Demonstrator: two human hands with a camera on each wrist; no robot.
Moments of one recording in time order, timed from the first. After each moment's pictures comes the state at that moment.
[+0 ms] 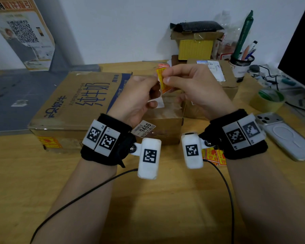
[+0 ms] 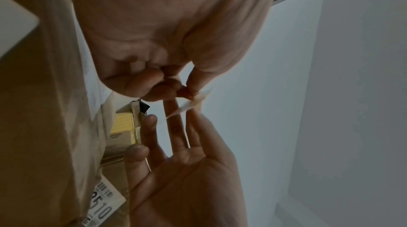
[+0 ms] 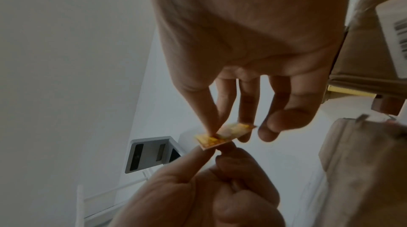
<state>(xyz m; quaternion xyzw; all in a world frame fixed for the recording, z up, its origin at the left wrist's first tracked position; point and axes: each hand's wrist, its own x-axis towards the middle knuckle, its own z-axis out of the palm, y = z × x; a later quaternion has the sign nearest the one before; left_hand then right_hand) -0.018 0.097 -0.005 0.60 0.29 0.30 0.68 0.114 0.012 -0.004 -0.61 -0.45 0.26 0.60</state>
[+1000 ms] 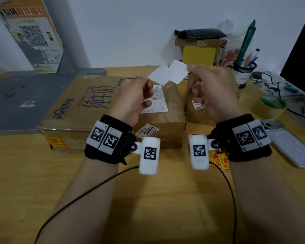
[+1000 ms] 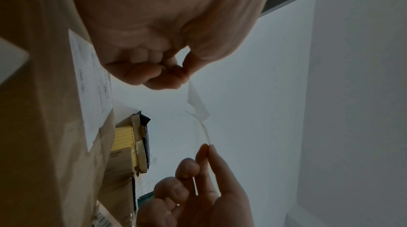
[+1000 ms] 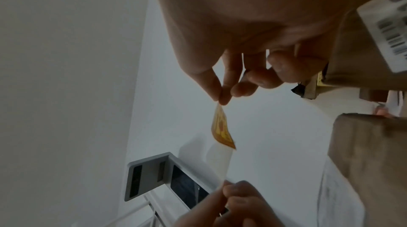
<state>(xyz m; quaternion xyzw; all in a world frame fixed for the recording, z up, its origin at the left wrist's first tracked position) -0.024 0.115 -0.006 0.54 0.33 0.38 0.68 0.129 0.007 0.001 -0.61 -0.31 0.24 0.69</state>
